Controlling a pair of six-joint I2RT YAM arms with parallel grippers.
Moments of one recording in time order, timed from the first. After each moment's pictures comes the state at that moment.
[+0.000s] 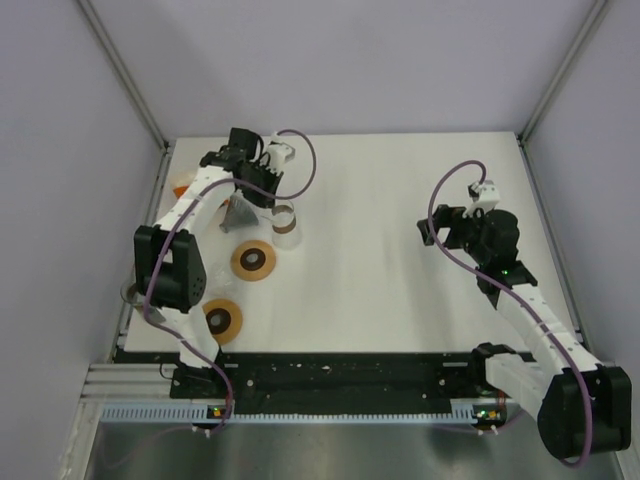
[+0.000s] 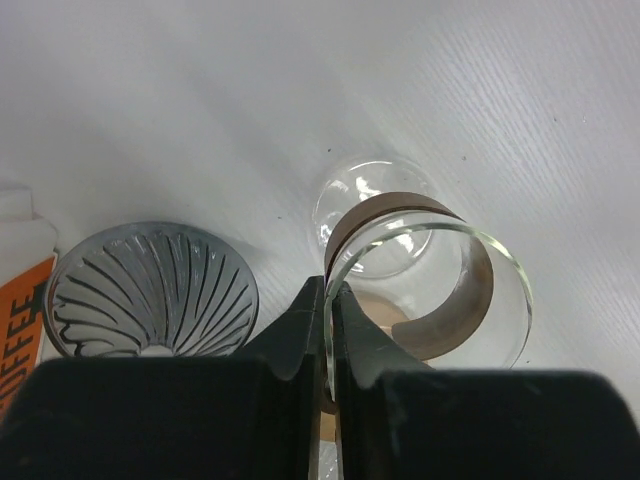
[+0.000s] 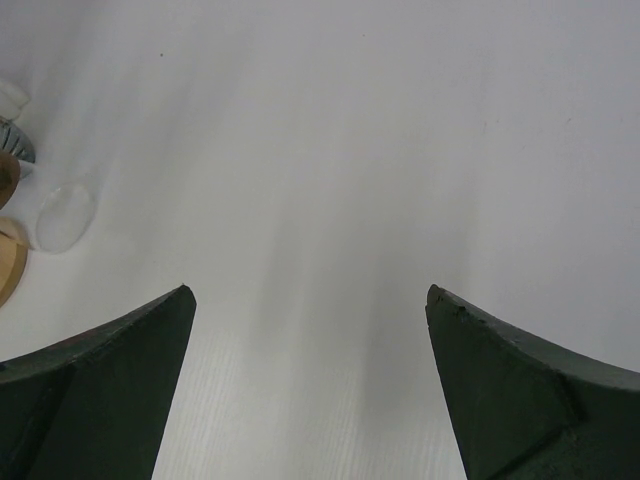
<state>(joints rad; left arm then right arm) -0.21 1.84 1.61 -0.79 0.28 0.37 0.12 0.96 0.55 0.10 -0.21 0.24</state>
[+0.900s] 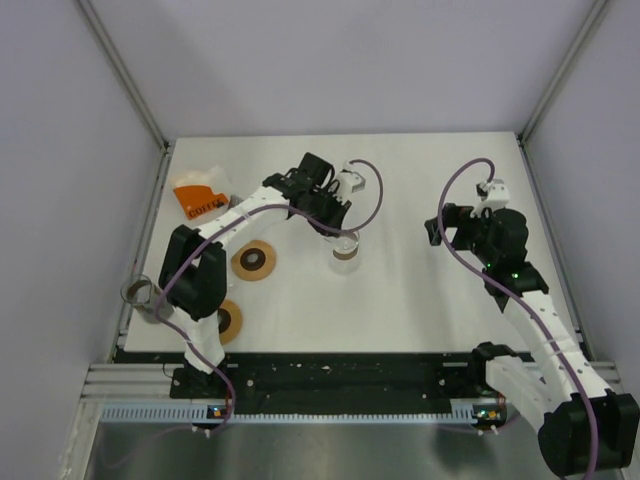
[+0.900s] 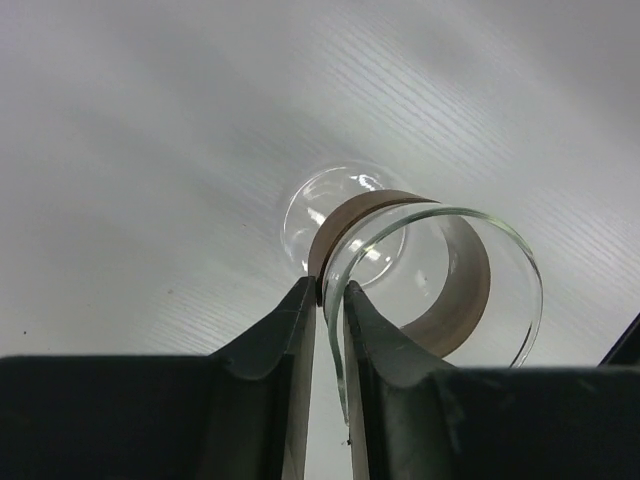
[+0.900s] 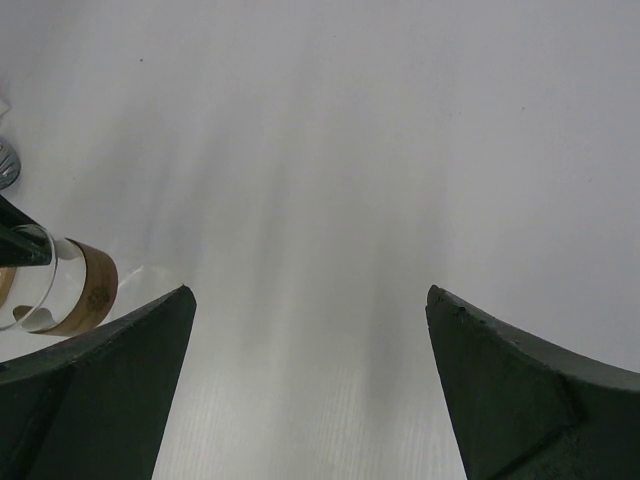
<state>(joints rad) -0.58 1.86 1.54 -0.64 0.38 0.21 0.12 0.86 0.62 -0.09 -0.15 0.24</state>
